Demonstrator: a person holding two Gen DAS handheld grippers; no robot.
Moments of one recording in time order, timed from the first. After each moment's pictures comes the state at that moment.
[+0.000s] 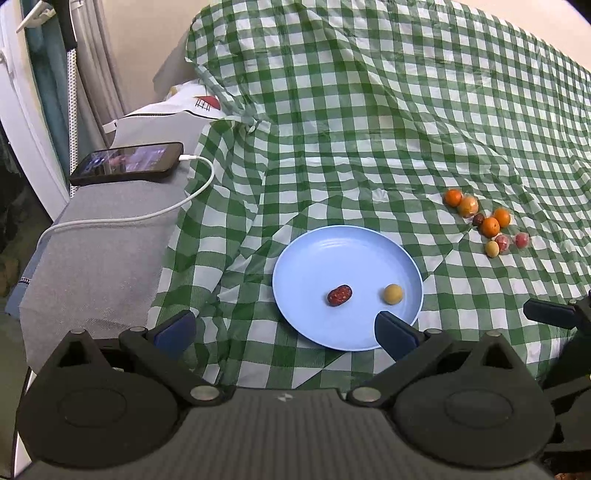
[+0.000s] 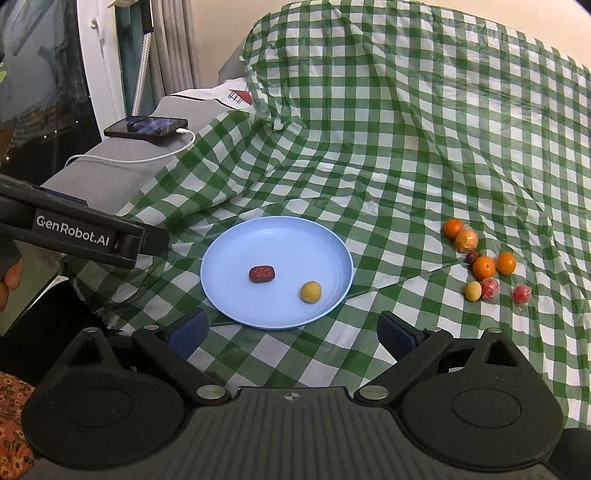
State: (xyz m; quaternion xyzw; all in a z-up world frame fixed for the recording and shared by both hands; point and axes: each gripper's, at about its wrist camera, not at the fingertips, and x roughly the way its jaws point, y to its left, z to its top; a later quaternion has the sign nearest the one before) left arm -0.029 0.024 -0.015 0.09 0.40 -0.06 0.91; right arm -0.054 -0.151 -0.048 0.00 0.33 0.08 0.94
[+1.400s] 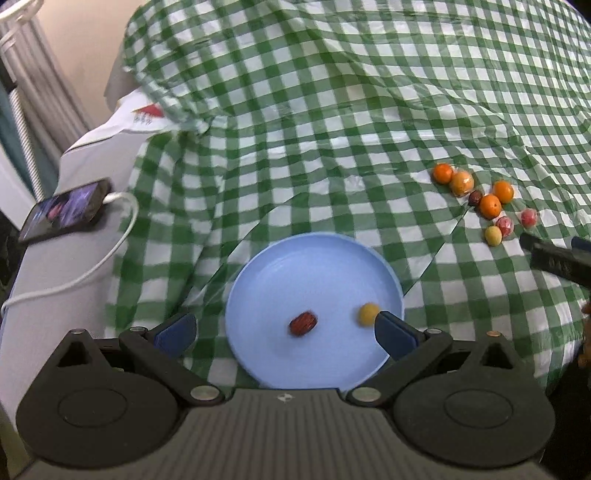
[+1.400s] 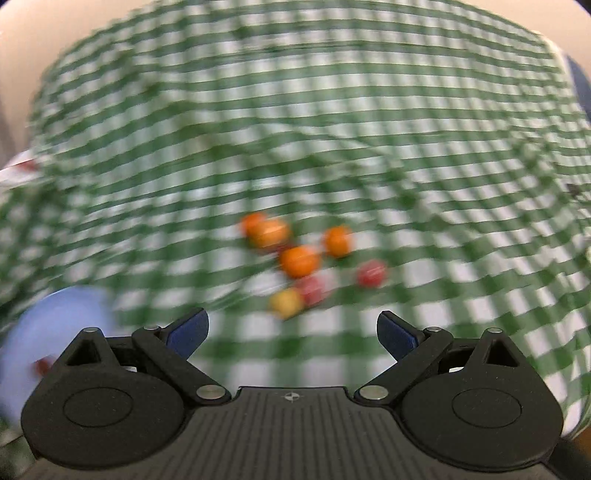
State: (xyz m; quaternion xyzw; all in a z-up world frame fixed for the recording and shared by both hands) left arm 0.038 -0.063 -0.032 0.17 0.43 -0.07 0.88; right arm 0.028 -0.340 -0.122 0.11 0.29 -0.19 0.93
